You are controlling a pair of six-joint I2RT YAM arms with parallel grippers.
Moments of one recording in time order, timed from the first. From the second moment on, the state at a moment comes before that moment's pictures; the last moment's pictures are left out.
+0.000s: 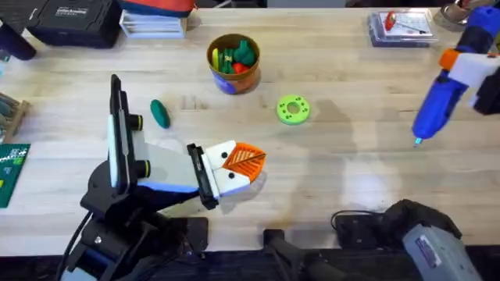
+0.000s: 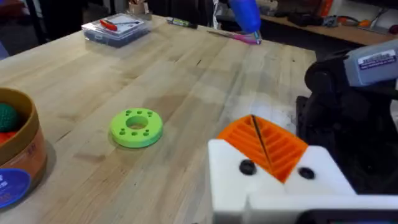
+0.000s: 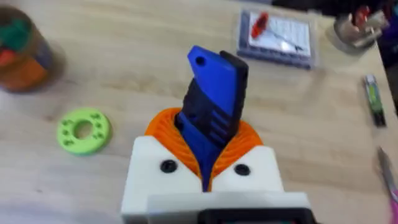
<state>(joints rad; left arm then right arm) -0.44 0.01 0.01 -0.07 0.79 -0.08 -0.44 0.70 0.93 -0.79 -0.40 -0.38</state>
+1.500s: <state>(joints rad) -0.44 0.01 0.01 -0.07 0.79 -0.08 0.86 0.95 0.54 0.71 -0.41 0.07</state>
